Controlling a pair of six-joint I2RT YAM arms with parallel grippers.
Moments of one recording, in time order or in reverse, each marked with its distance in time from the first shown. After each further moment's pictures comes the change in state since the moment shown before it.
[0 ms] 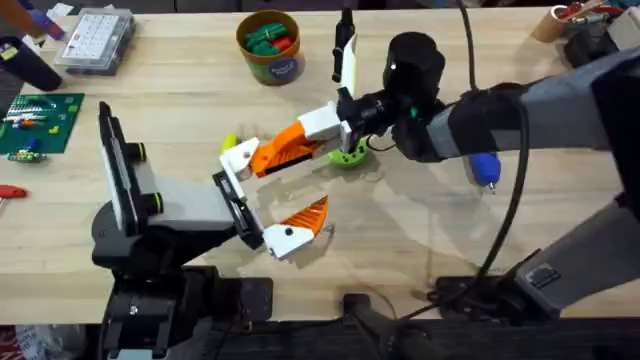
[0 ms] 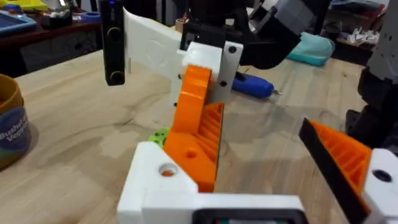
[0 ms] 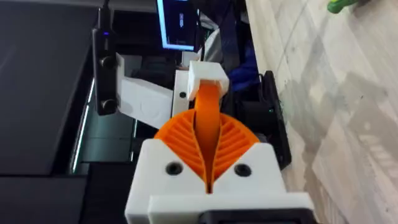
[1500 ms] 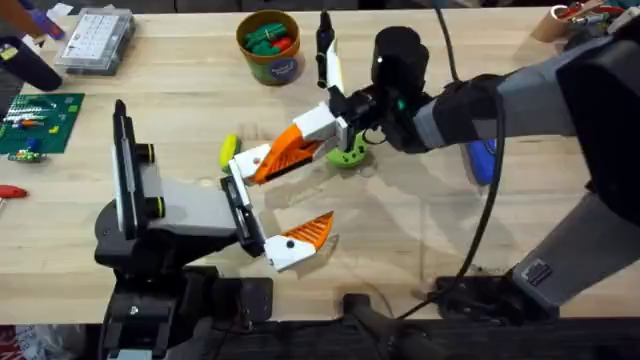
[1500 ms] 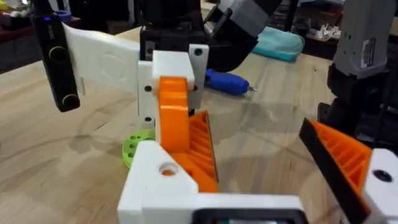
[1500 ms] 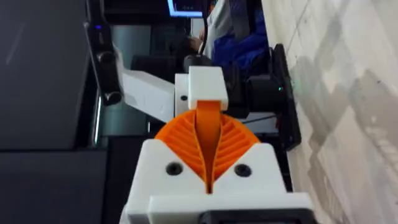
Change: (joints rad) left arm -0.013 0.000 0.003 -0.015 0.085 0.003; right arm 0.001 0.075 0.091 -0.014 -0.134 0.072
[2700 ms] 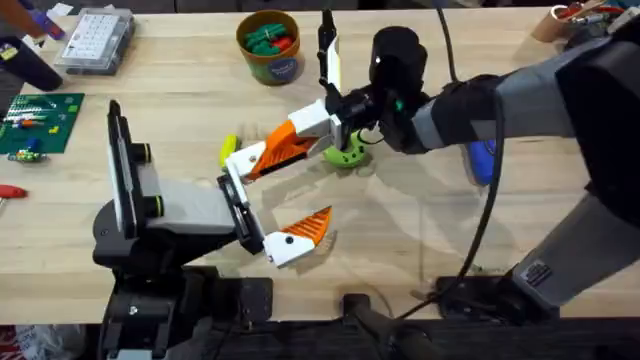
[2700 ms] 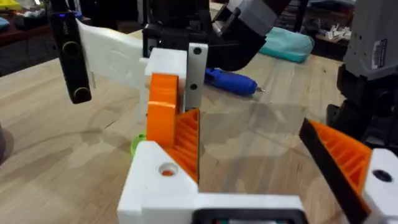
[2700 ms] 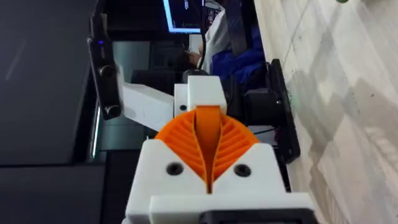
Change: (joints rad) left arm 0.005 0.000 0.000 0.002 -0.023 0.002; right arm 0.017 0.000 0.003 0.001 0.072 0.008
